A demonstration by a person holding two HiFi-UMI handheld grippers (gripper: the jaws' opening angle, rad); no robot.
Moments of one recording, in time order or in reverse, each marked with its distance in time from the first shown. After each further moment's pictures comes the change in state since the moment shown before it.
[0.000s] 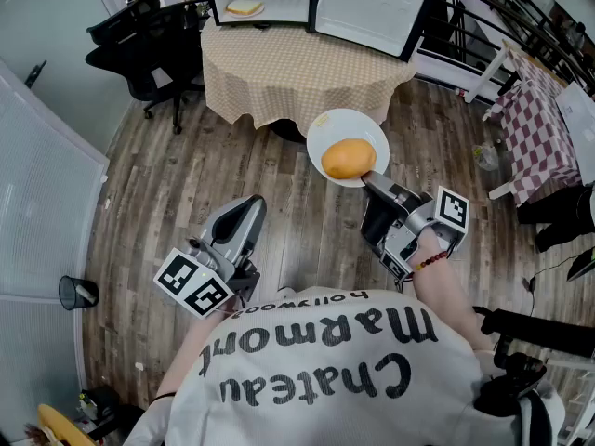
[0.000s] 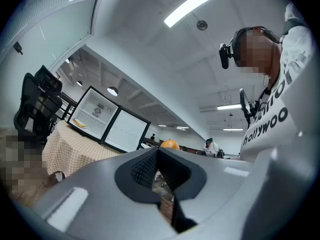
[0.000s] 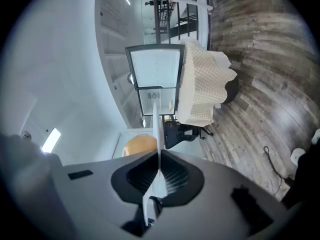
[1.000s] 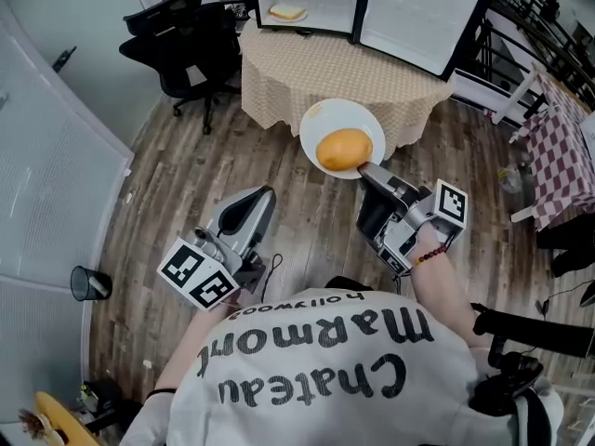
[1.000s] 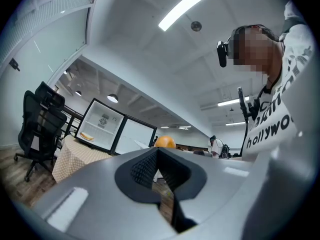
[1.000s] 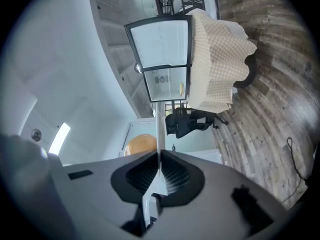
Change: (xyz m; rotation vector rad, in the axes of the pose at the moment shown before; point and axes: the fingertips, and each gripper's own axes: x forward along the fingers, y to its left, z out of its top) left arm -0.035 0.057 0.041 0.094 -0.032 0.021; right arm 0.102 0.016 -0.051 -0.013 0.120 0.146
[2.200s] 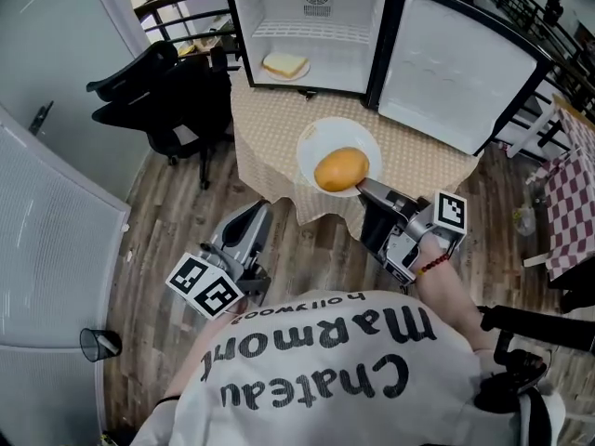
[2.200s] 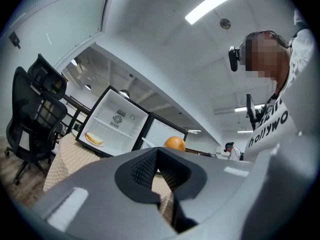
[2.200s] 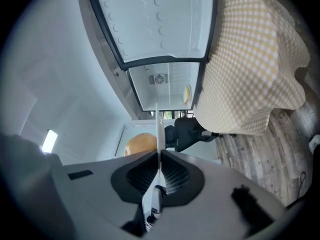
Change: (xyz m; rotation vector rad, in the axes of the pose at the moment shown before) left arm 0.206 0.266 0.028 -0.104 0.000 0.066; right arm 0.228 -0.030 0.224 -0.025 0.062 -0.022
